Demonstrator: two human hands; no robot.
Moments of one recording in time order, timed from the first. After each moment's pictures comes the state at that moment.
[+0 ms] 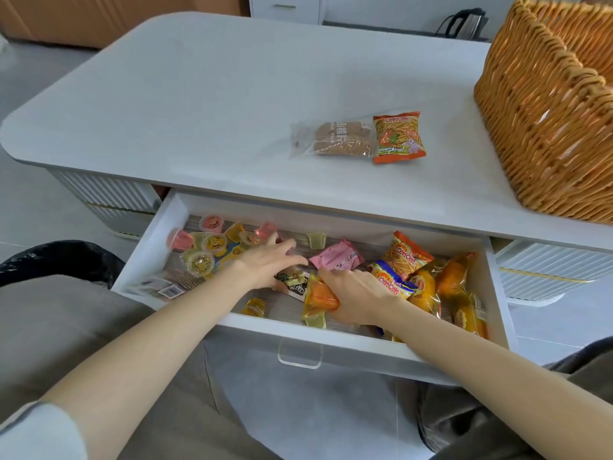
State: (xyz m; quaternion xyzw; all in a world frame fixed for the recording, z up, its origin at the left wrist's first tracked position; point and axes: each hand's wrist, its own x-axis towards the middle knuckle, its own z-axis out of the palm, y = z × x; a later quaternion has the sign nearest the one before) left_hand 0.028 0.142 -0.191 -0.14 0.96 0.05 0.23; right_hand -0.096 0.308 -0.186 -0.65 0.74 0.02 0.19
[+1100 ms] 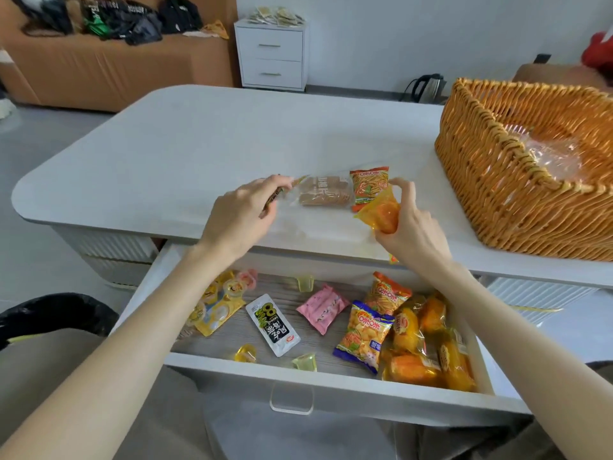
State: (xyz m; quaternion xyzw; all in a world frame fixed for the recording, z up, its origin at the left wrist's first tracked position) left_hand 0.016 0.120 -0.055 -0.17 0.92 0.07 -0.34; right_hand -0.182 0.309 -0.066 -0.42 0.87 -0.26 -0.03
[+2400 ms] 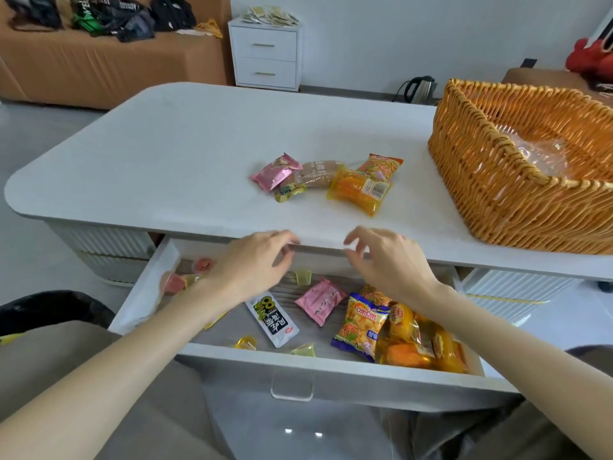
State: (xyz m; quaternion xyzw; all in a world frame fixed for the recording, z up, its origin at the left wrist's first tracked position) left_hand 0.039 0.168 -0.071 -0.20 0.96 0.14 -0.13; right_hand -0.132 0.327 -0.069 -0.56 0.80 -0.20 -0.04
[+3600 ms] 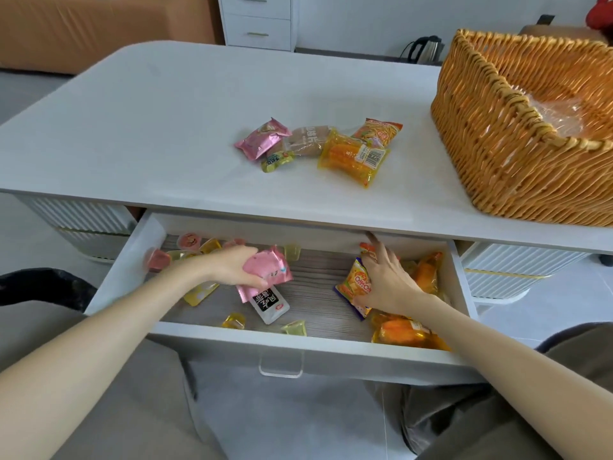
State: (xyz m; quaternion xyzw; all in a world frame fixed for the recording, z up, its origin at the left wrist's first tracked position) left_hand 0.037 0.133 -0.144 -0.27 0.89 0.31 0.19; right_hand -0.166 0.355 -0.179 -0.50 0.86 -0.03 0.14
